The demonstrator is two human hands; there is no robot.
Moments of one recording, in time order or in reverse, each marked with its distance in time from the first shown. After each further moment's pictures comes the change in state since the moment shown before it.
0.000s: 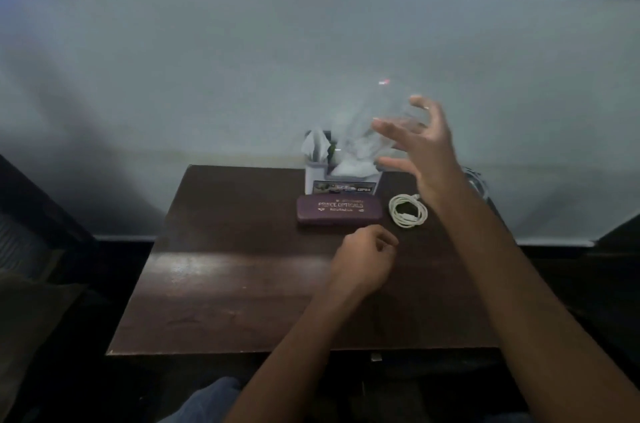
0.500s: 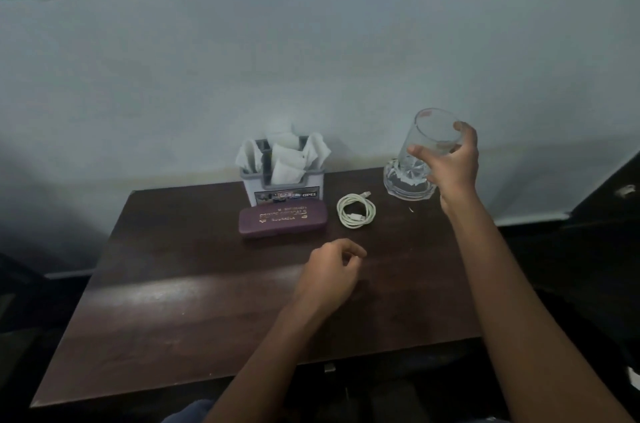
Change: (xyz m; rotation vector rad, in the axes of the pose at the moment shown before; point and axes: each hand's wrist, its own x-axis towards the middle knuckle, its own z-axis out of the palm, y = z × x) left_hand 0.008 0.013 0.045 0.145 -0.011 0.026; right_hand 0.048 0.055 -0.142 -0.240 0.481 -0.055
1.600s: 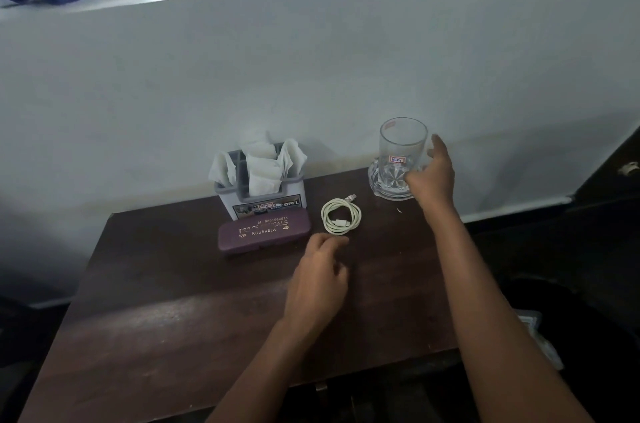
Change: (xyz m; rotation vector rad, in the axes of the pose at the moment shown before) left_hand 0.013 -0.001 0.019 0.174 0.094 0.147; right_hand 0.021 0.042 0.001 -0.256 -0.046 0.020
